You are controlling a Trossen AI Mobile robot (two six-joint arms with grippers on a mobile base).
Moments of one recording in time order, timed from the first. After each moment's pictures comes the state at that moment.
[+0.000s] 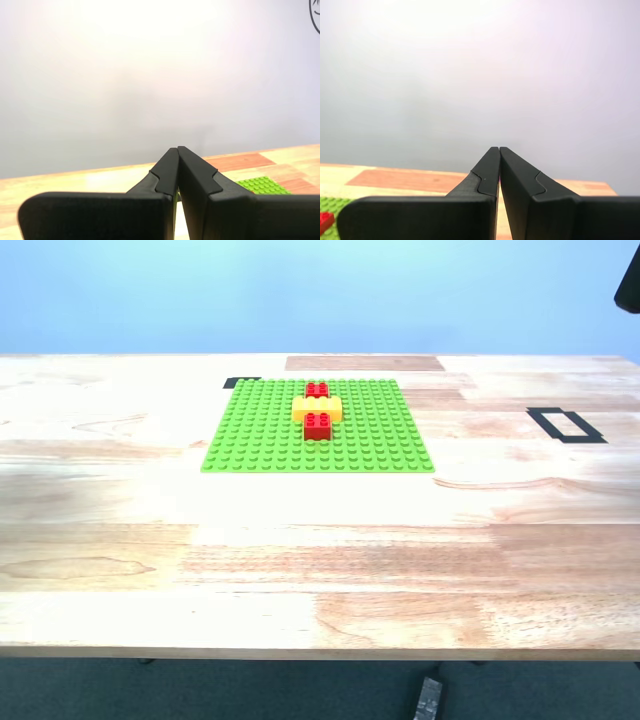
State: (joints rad) arm 0 0.00 0.07 0.07 0.08 0.27 -0.06; arm 1 0.43 0.18 0.01 0.32 0.34 -0.08
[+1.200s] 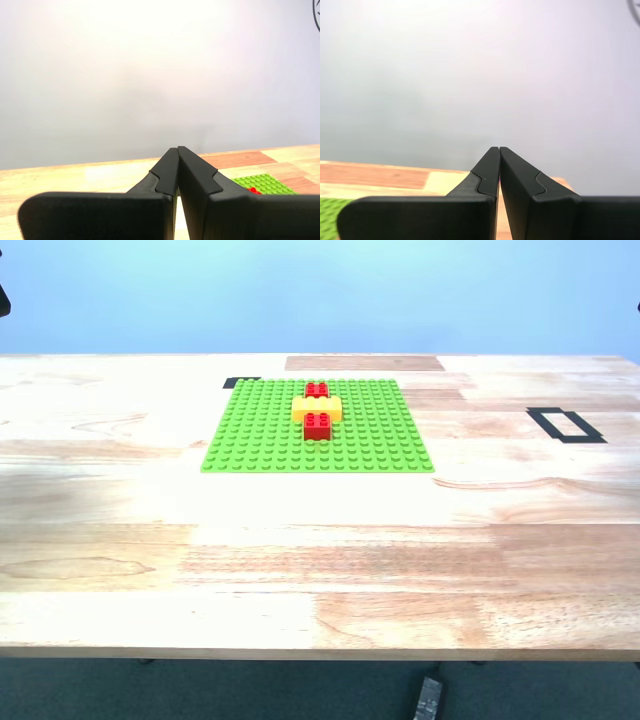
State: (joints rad) arm 0 0.00 0.04 0.01 0.11 0.26 -0.08; arm 1 0.23 0.14 0.01 0.26 0.24 -0.14
